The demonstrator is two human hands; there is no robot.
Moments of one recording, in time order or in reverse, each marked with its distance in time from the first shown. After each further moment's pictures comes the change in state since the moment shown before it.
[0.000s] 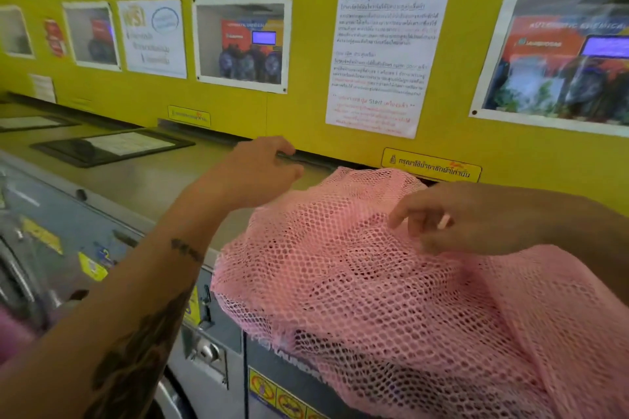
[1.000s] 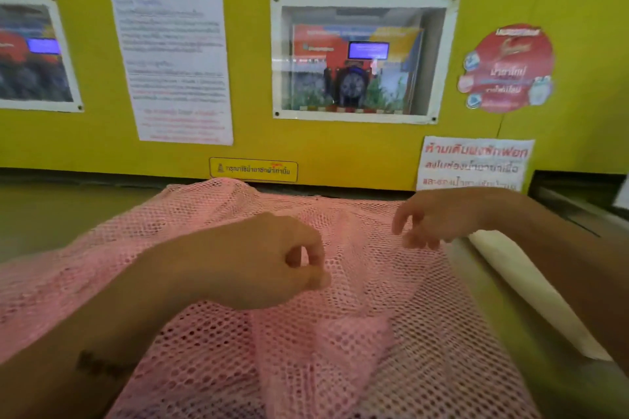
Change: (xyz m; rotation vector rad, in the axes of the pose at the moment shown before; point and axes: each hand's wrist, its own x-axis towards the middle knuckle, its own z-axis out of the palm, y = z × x) left_hand -0.065 0.225 0.114 0.148 -0.663 0.554; right_hand -0.172 0.182 -0.019 0.044 0.041 0.617
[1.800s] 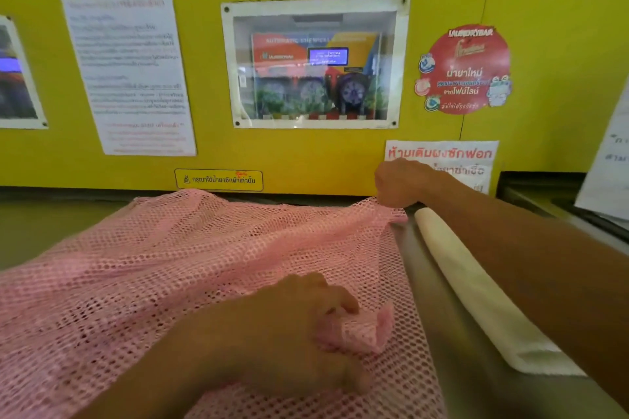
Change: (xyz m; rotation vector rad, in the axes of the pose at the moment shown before) left_hand 0.039 0.072 0.061 -0.021 -0.138 0.010; right_hand 0.062 0.058 -0.039 -0.335 0.341 0.119
